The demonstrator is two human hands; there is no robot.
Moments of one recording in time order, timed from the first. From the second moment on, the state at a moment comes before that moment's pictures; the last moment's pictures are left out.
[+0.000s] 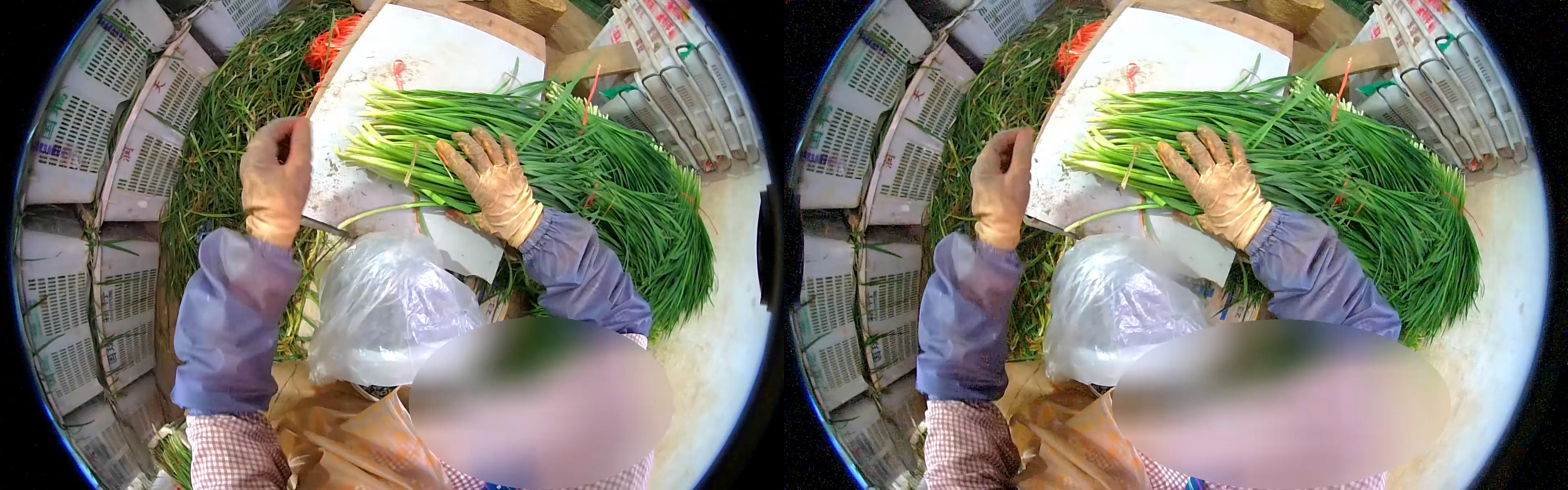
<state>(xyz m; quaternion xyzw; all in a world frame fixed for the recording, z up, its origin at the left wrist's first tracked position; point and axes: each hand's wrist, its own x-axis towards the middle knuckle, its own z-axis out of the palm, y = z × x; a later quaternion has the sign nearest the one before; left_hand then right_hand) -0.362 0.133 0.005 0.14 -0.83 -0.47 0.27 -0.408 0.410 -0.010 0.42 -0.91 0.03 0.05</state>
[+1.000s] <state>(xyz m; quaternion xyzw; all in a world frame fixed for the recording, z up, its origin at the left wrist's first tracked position) -0.274 0.026 0.042 0.12 -0.98 0.17 0.06 -0.396 0.416 -0.008 0.44 -0.89 0.10 0.06</state>
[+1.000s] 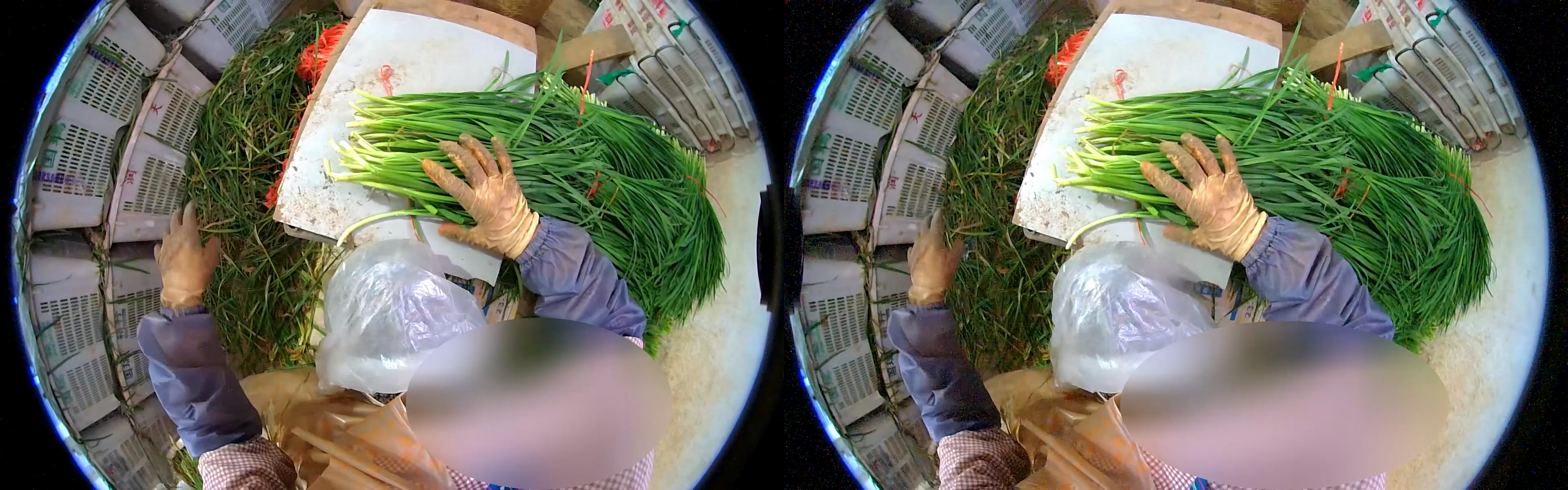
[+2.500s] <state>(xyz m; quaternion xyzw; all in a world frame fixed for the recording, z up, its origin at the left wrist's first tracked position) -0.353 0.178 0.016 -0.07 -0.90 -0.34 0.25 -0.433 0.371 0.029 0.15 -0.71 0.61 -0.33</state>
